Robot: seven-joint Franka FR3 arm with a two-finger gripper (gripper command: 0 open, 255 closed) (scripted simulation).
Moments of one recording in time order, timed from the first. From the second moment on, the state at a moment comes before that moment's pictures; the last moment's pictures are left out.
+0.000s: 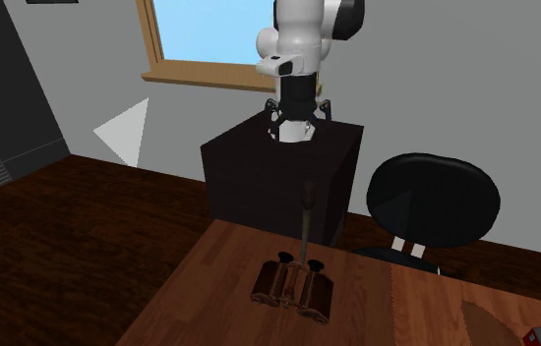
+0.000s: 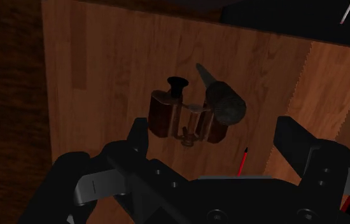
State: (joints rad) arm 0.15 -0.21 0.30 -2.62 0.14 2.42 0.03
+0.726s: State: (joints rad) arm 0.18 0.13 0.34 -2.55 -0.06 2.68 0.18
